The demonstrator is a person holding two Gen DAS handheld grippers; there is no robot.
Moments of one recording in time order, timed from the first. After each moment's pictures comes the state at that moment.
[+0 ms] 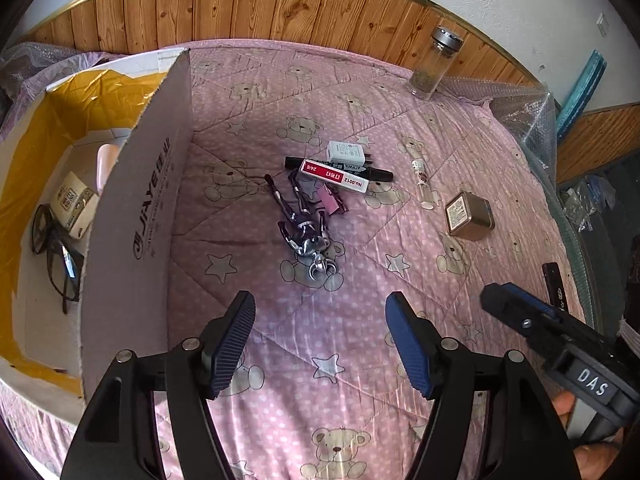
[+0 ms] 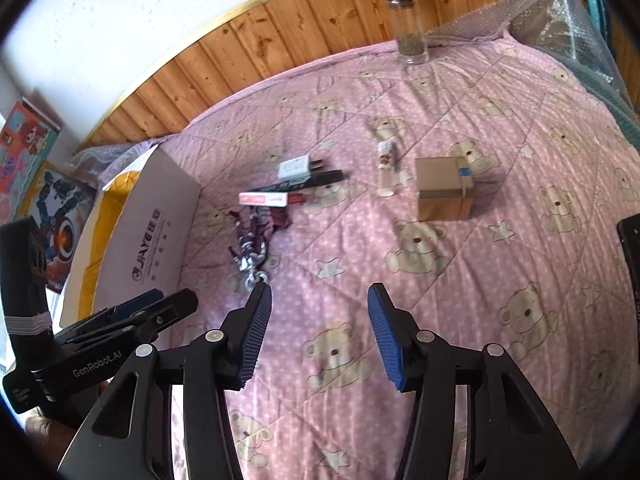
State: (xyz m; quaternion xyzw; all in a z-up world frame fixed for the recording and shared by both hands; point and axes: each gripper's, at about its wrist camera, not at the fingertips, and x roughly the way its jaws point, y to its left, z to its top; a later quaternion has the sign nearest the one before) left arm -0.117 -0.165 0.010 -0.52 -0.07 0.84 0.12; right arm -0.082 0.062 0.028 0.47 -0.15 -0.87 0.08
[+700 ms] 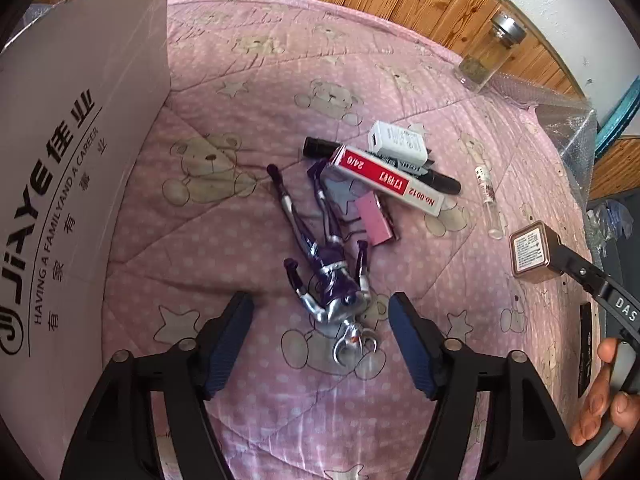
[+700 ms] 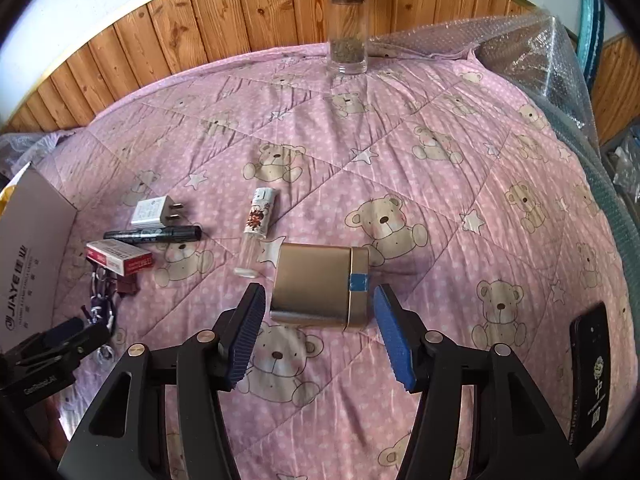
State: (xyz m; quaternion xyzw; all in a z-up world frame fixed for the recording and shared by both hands) left arm -0.191 -0.158 -0.069 -0.54 -0.11 0.83 0.10; right arm -0.190 0.104 -0.020 0.50 -0.03 -0.87 -0.02
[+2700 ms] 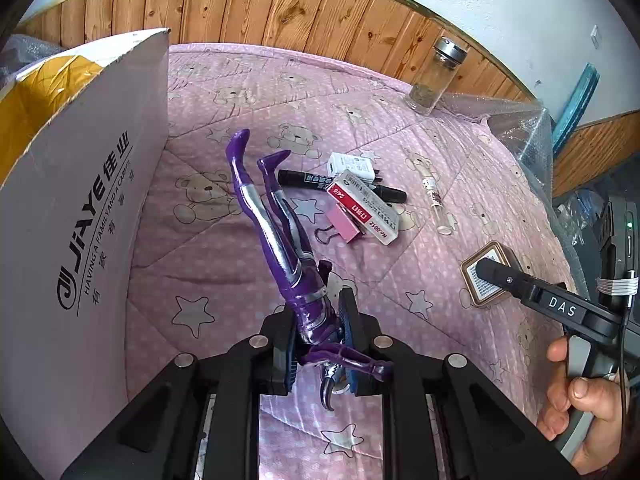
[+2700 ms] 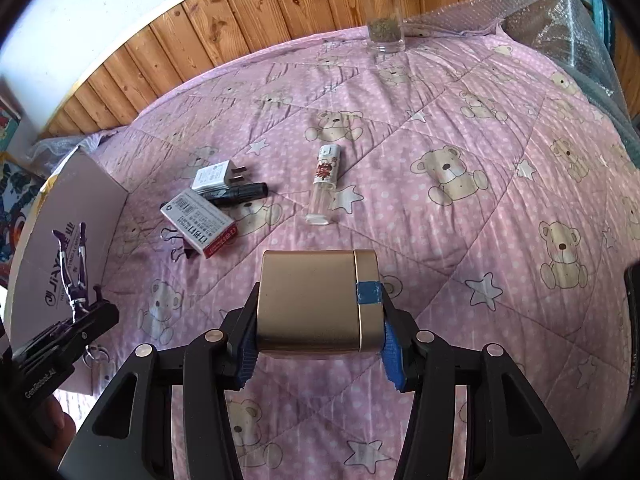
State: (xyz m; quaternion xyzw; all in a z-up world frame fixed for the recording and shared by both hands) left arm -0.145 -0.168 -0.031 -0.47 -0.09 0.86 0.15; right arm -0.142 0.074 -0.026 0.49 -0.10 -0.86 0.05
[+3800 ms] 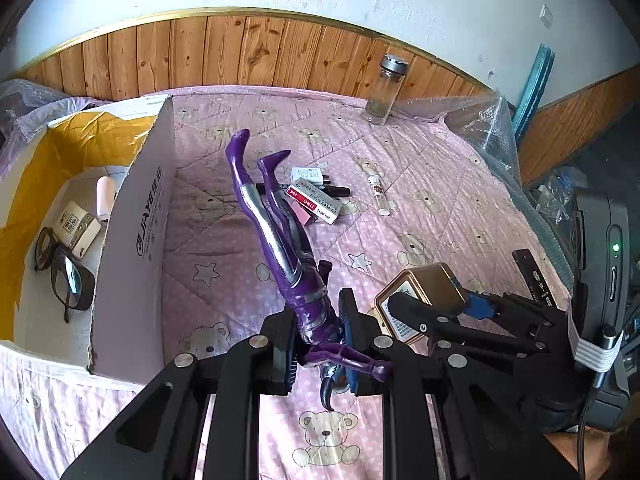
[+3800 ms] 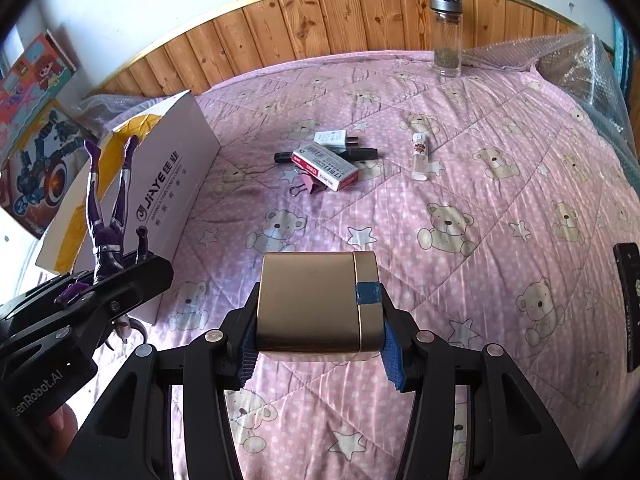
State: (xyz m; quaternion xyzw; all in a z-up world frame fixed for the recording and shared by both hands) left arm -0.053 -0.165 0.037 -0.43 -0.06 0.88 0.17; right arm -0.043 -0.015 0.021 0.47 -0.06 -0.88 0.11
